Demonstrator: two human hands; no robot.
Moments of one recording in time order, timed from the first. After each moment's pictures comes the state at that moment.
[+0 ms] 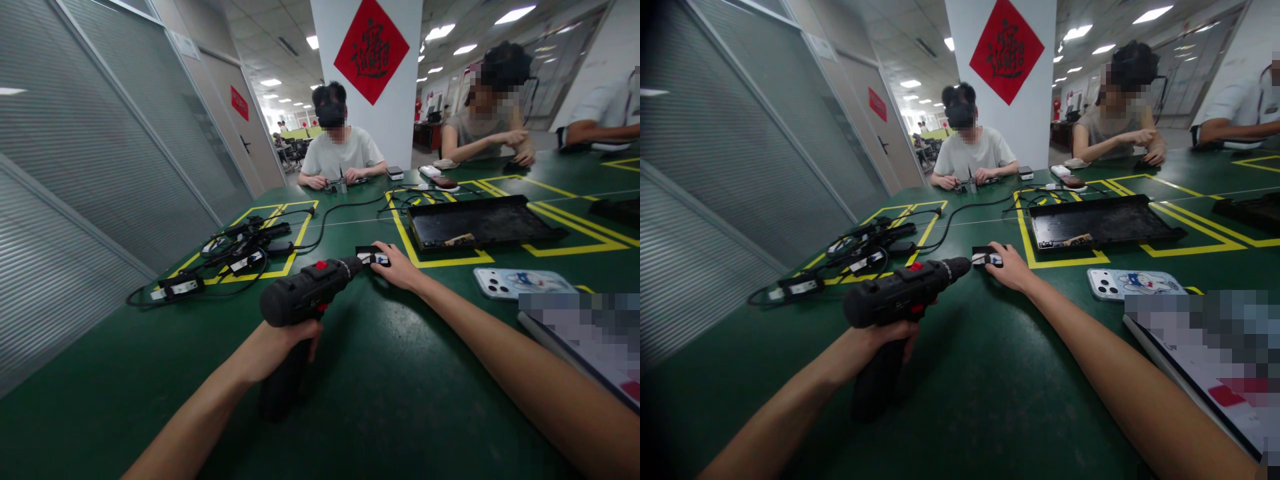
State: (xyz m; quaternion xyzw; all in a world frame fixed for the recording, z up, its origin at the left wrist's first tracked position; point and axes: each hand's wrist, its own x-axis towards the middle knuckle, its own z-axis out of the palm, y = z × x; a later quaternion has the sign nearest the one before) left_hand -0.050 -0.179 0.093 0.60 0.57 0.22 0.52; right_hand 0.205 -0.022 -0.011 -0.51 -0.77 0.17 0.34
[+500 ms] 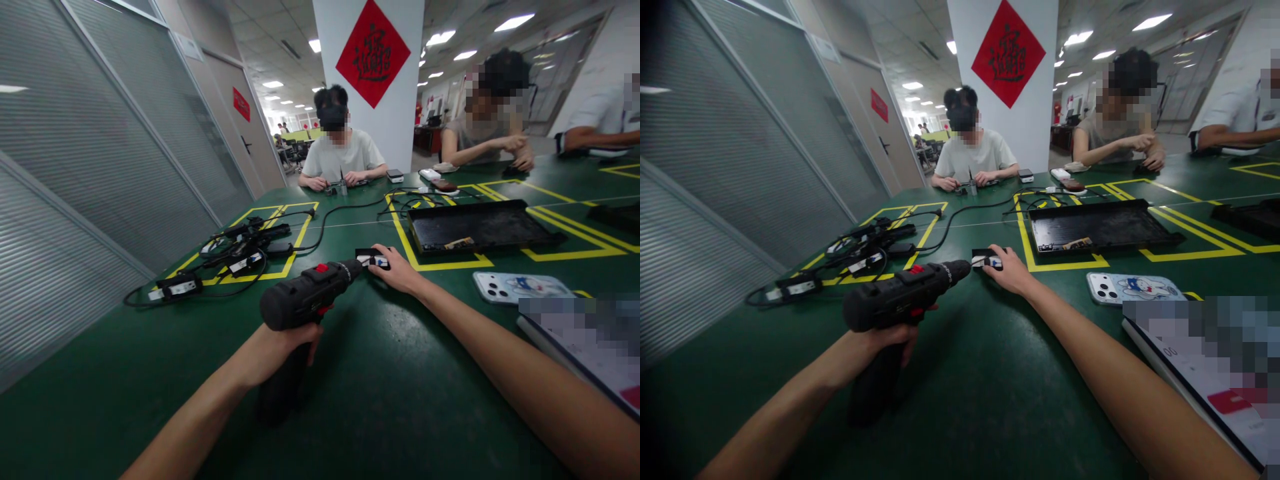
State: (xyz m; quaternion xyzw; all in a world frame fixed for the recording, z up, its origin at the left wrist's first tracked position) left_hand -0.050 -0.178 0.096 0.60 0.55 0.22 0.54; right_hand 0.206 -0.023 -0.010 -0.51 -0.77 0.17 0.34
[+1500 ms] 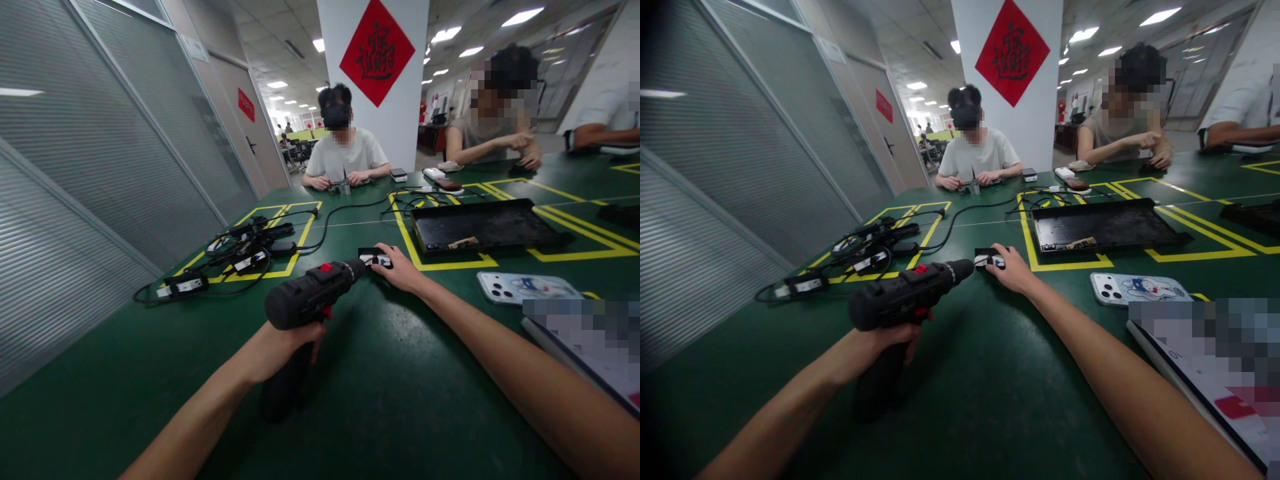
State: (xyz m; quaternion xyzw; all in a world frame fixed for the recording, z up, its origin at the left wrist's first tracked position) left_hand -0.050 -0.178 0.094 0.61 0.53 0.23 0.54; right_hand 0.205 -0.021 -0.011 -0.51 -0.77 0.18 0.35
